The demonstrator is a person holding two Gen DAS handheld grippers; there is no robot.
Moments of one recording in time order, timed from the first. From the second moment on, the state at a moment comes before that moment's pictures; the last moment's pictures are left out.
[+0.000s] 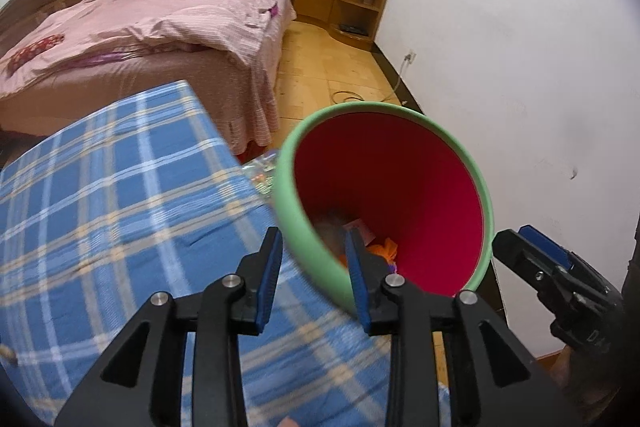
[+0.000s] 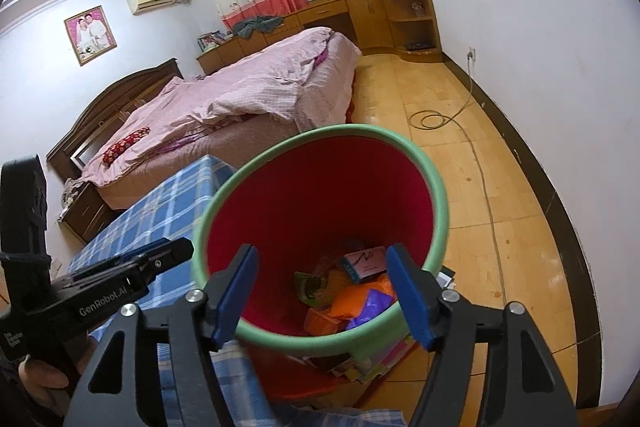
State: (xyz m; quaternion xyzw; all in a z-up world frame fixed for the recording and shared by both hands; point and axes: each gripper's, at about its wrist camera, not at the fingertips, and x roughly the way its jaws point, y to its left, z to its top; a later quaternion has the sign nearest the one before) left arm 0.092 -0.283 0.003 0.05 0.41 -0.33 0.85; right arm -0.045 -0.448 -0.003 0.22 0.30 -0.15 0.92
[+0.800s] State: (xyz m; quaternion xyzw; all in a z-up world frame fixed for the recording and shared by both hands) left arm 0.049 -0.144 0.033 0.02 0.36 -0.21 0.91; right arm -0.058 -0.331 0.030 0.17 0.28 -0.08 0.94
